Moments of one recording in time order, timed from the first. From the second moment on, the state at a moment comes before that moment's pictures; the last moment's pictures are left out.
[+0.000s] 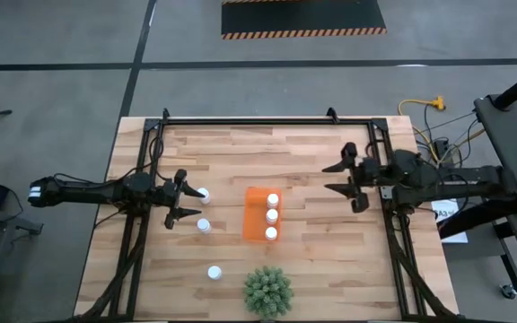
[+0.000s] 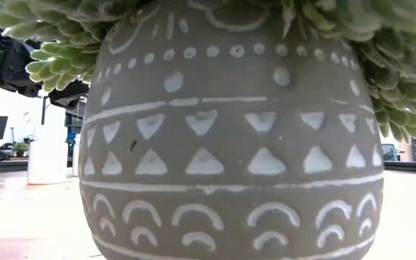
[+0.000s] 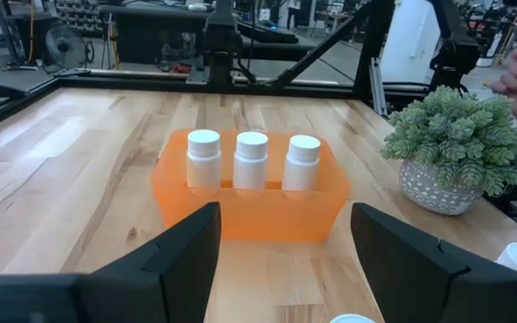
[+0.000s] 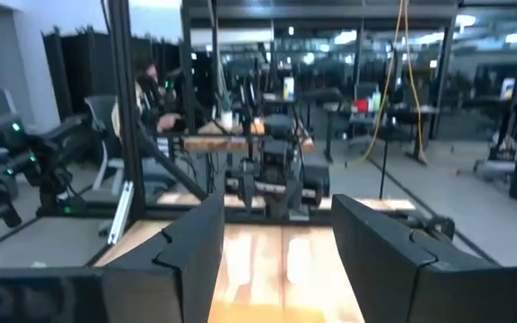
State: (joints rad) left arm 0.00 0.25 0.01 0.05 0.13 -0.07; right arm -0.07 0.64 0.42 0.33 -0.16 0.05
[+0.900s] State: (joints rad) left arm 0.00 0.25 0.01 0.05 0.13 -0.07; right arm -0.07 0.01 0.05 0.44 -0.16 0.03
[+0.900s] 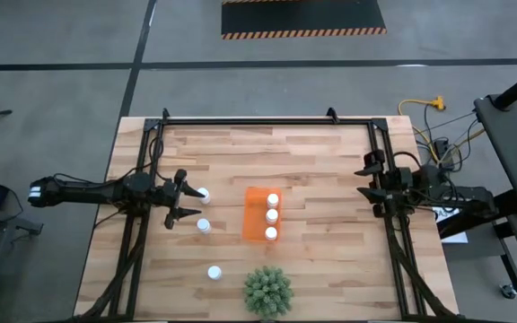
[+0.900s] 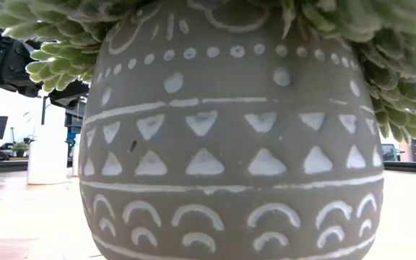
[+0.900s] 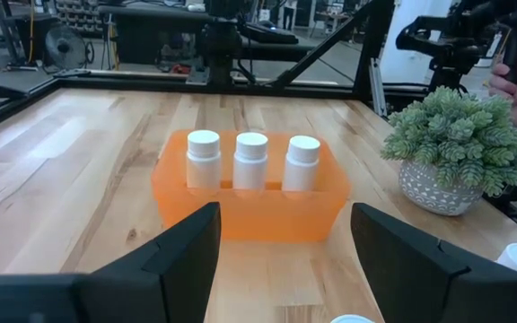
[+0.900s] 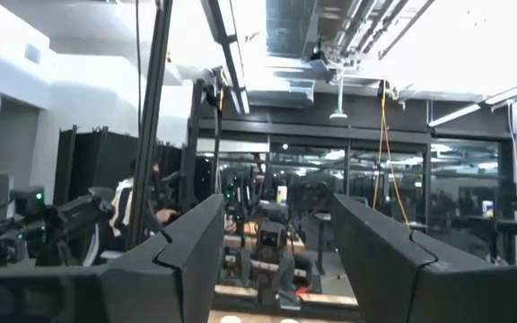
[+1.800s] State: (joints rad) left arm 0.00 0.25 0.01 0.06 0.13 -0.07; right arm -0.07 0.02 0.01 0.21 -0.03 -0.04
